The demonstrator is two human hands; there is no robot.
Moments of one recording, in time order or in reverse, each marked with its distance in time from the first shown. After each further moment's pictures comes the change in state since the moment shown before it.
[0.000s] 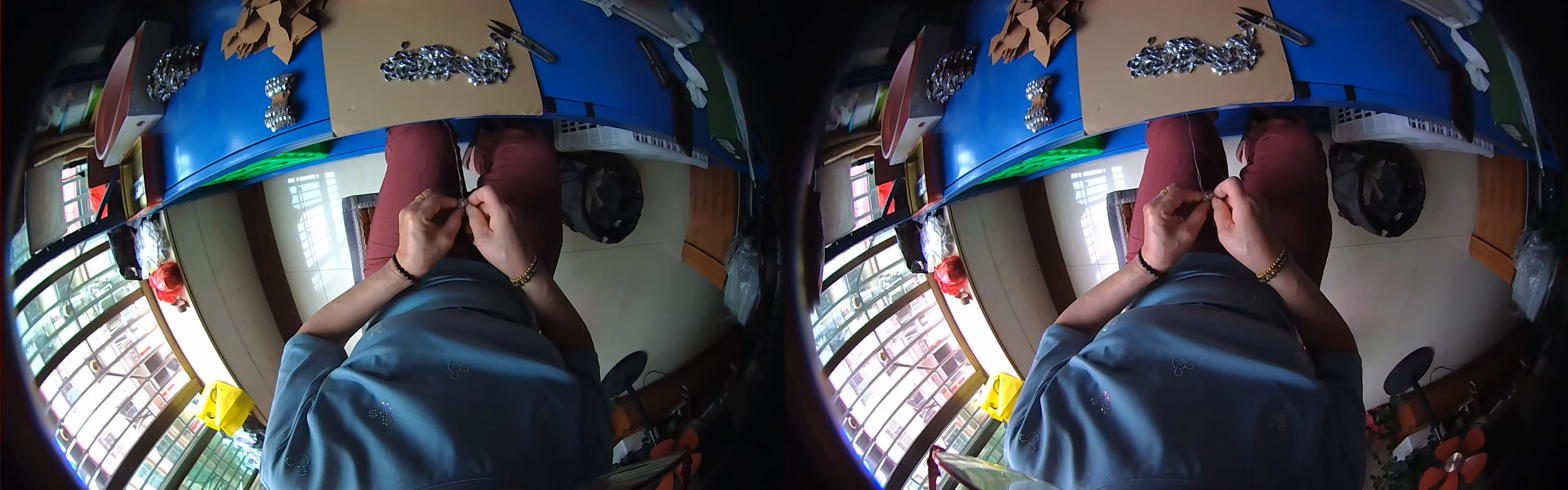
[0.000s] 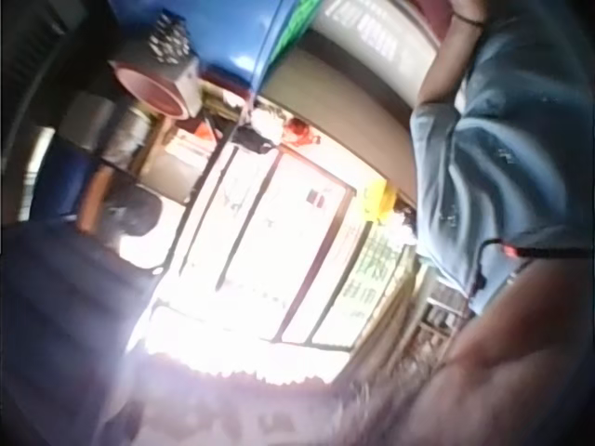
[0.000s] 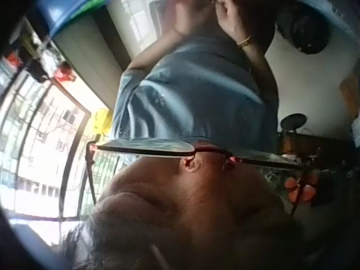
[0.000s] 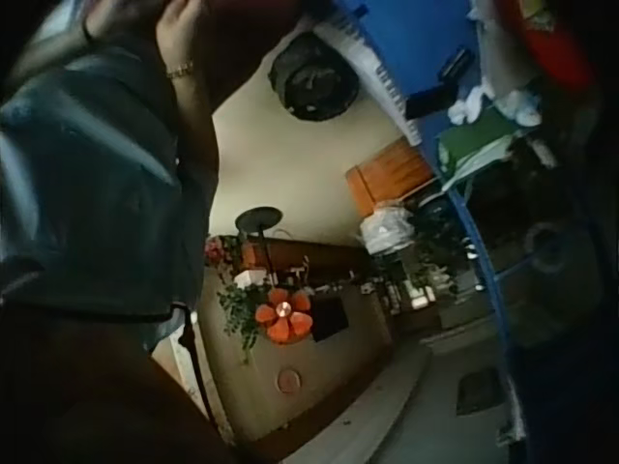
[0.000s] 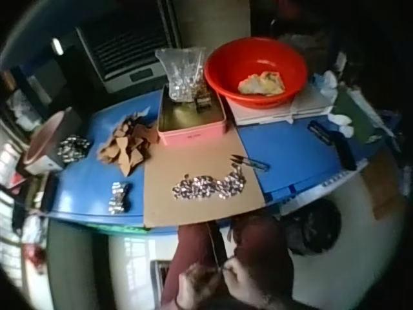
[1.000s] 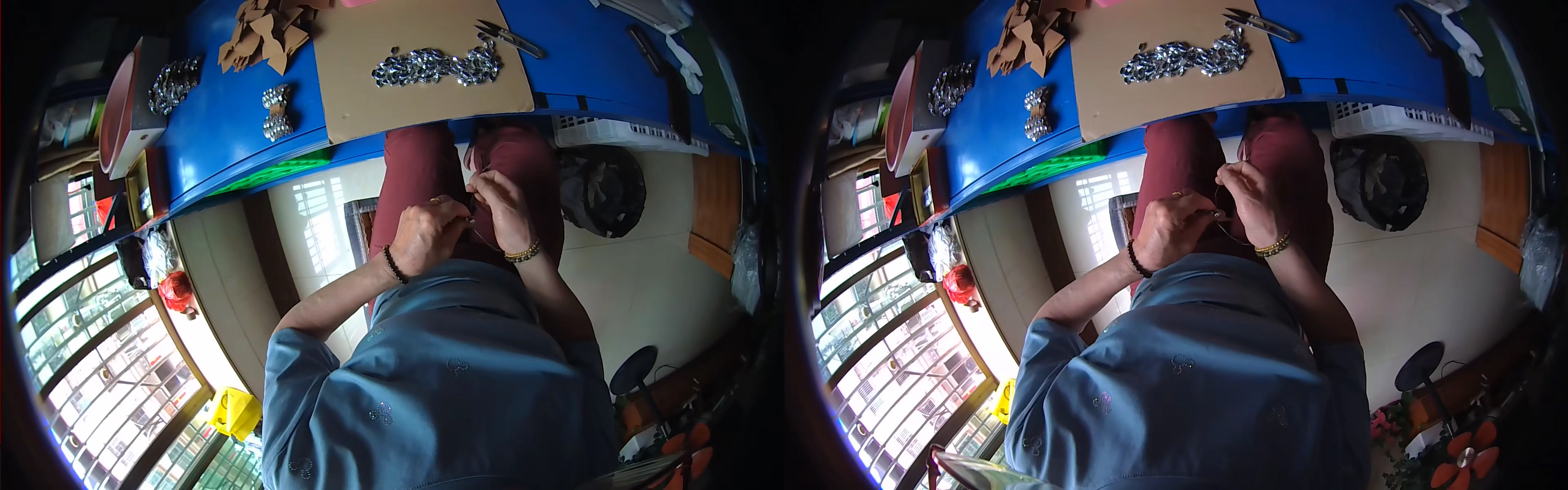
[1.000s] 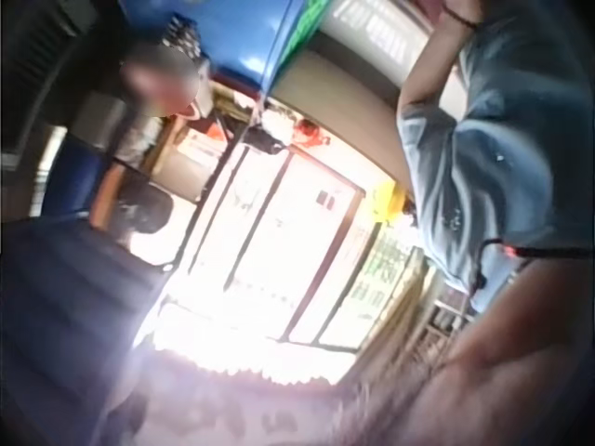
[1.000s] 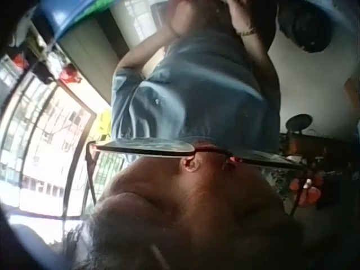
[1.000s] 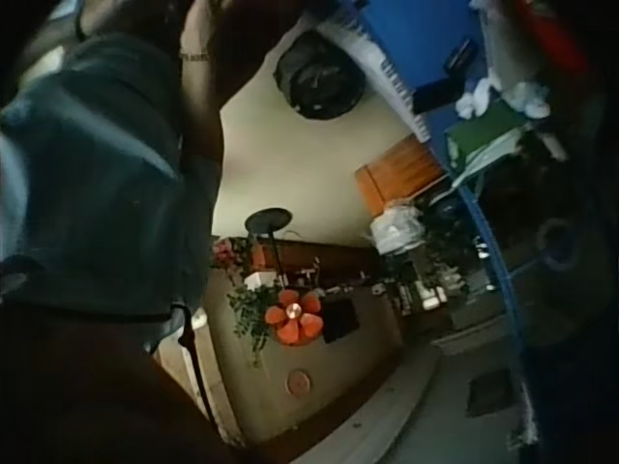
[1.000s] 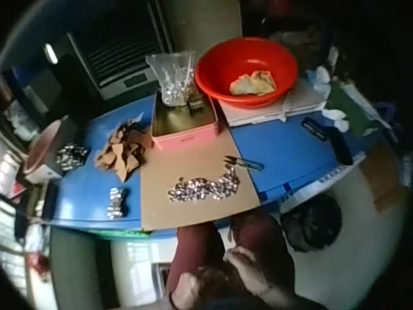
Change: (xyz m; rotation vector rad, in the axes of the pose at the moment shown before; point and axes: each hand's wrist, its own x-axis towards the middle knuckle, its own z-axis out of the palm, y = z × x) left_hand 0.016 0.029 -0.017 0.150 -0.376 0.220; right_hand 0.014 0.033 0.005 0.725 0.037 0.372
